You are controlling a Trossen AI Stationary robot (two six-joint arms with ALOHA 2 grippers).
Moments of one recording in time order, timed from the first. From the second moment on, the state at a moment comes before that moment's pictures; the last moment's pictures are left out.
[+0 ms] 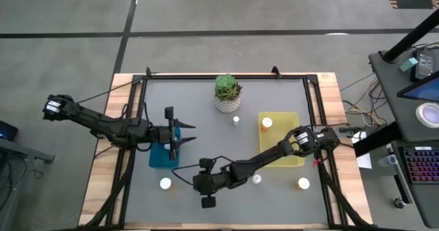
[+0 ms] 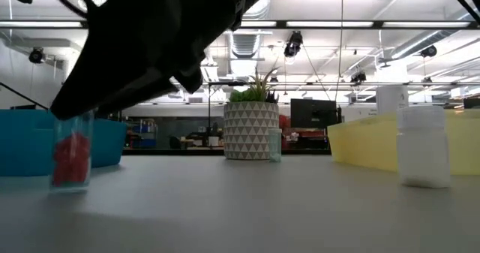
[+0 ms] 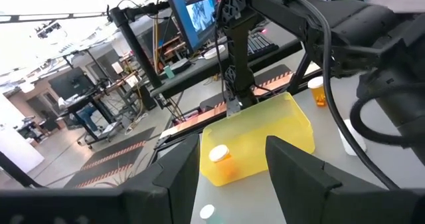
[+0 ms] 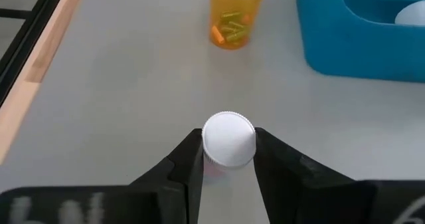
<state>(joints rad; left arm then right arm) -0.27 0.88 0.49 0.40 -0.35 0.45 0.38 2.33 1.81 -0.21 0.21 0.17</state>
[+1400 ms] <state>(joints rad) -0.27 0.88 0.48 0.40 -0.35 0.45 0.46 1.77 1.40 -0.56 0.64 0.44</state>
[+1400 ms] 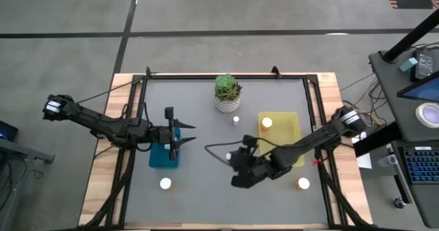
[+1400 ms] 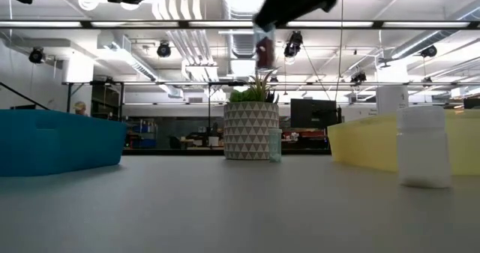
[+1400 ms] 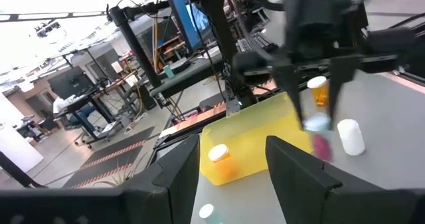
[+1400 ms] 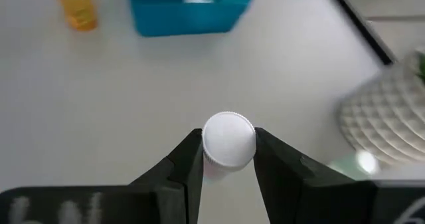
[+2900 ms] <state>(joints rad) -0.27 0.98 0.48 0.40 -0.31 0.42 0.43 1.06 0.69 -1.05 0.83 1.39</state>
